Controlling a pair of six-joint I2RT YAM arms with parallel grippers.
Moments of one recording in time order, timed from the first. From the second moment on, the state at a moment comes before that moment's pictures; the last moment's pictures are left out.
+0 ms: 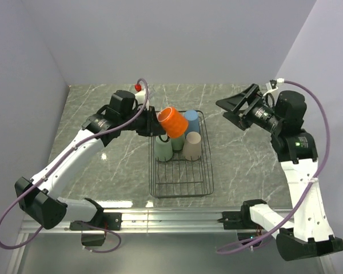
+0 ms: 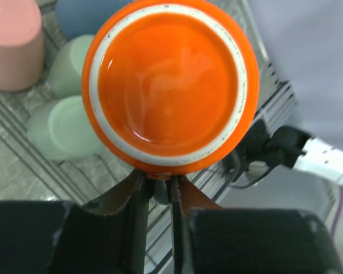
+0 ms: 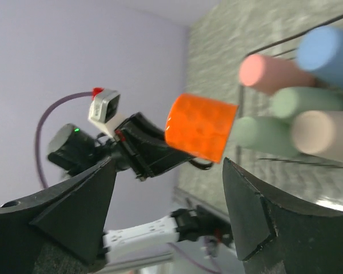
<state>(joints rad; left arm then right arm) -0.57 1.30 1.33 -0.58 0.42 -0.48 0.11 0.98 1.34 -0.61 -0.56 1.03</state>
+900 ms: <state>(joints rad) -0.84 1.46 1.38 -0.88 0.61 -0.14 0.03 0.95 1.23 -0.93 -0.43 0.88</state>
